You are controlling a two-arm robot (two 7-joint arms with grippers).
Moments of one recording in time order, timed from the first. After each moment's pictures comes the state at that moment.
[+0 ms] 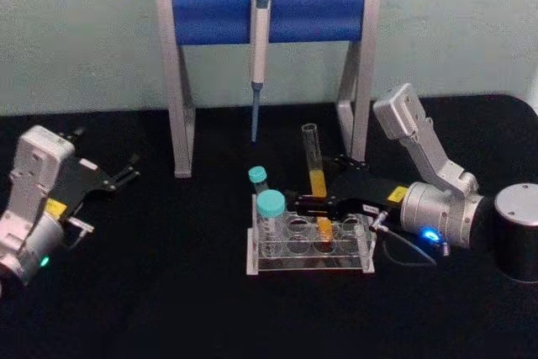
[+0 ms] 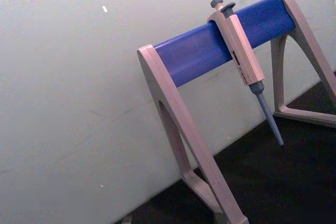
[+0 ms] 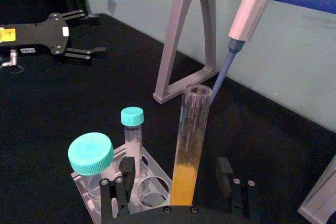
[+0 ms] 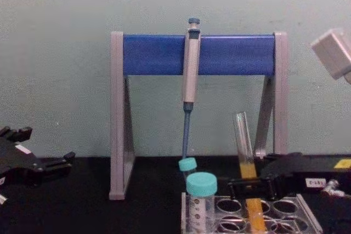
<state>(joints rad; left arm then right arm) -0.20 0.60 0.45 -1.41 -0.25 -0.12 0.03 0.38 0.49 -0.54 -1.43 0.42 0.25 0.50</state>
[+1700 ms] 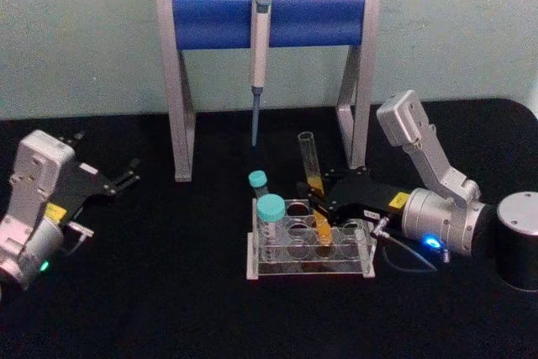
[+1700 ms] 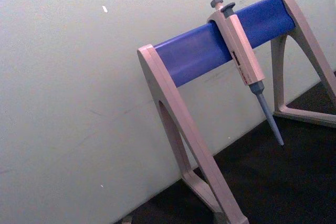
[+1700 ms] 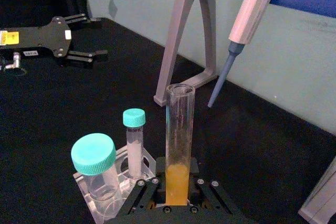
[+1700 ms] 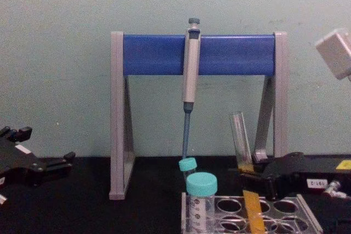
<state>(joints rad) -0.20 0.60 0.45 -1.41 -0.25 -0.12 0.03 0.37 0.49 -0.54 -1.44 0.42 0.23 0.50</state>
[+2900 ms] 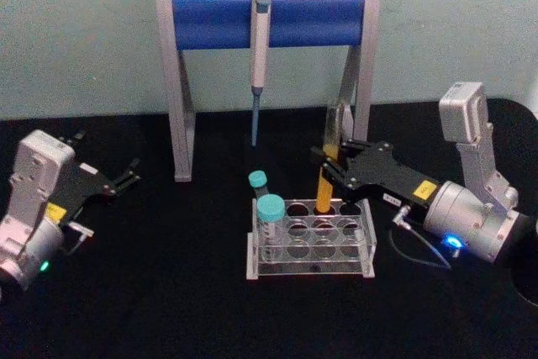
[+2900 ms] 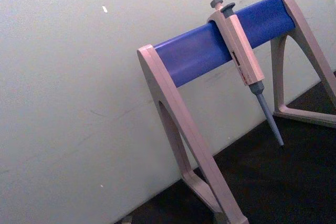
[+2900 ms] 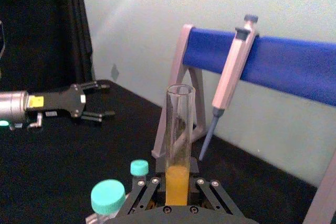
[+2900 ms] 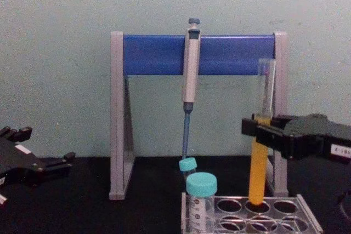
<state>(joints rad) -0.20 0.60 0.45 -1.41 -0.25 -0.12 0.03 0.25 0.48 -0.41 -1.52 0.48 0.01 0.52</state>
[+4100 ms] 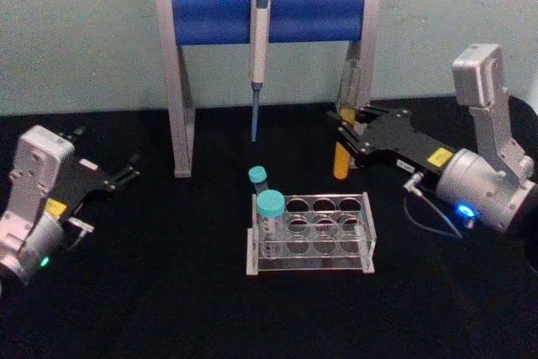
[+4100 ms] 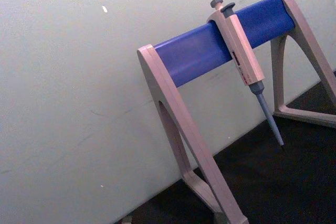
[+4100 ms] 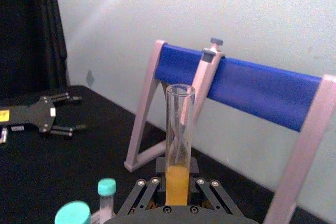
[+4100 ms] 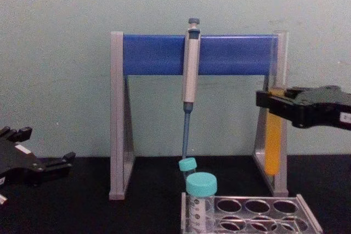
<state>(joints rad) -0.20 0.60 0.45 -1.41 -0.25 -0.12 0.03 0.27 0.49 -0.38 -1.56 0.45 0.06 0.44</state>
